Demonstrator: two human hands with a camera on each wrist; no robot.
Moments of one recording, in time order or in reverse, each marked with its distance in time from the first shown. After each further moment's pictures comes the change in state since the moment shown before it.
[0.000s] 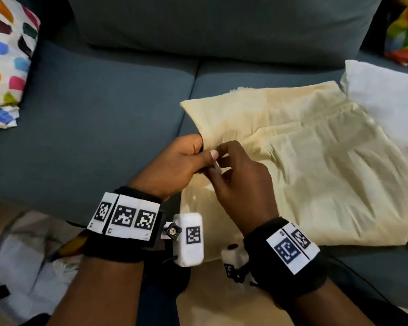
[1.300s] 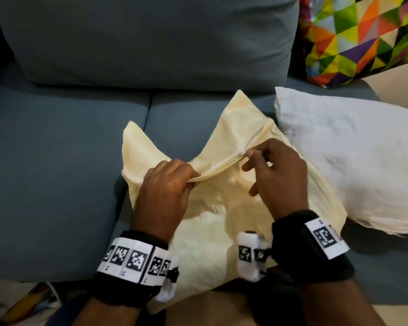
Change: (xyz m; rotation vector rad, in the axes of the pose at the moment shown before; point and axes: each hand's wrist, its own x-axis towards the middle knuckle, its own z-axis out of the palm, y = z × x) left_hand 0.023 -0.014 0.059 0.849 0.363 0.565; right_hand 0.018 0.058 -0.107 0.100 0.340 0.291
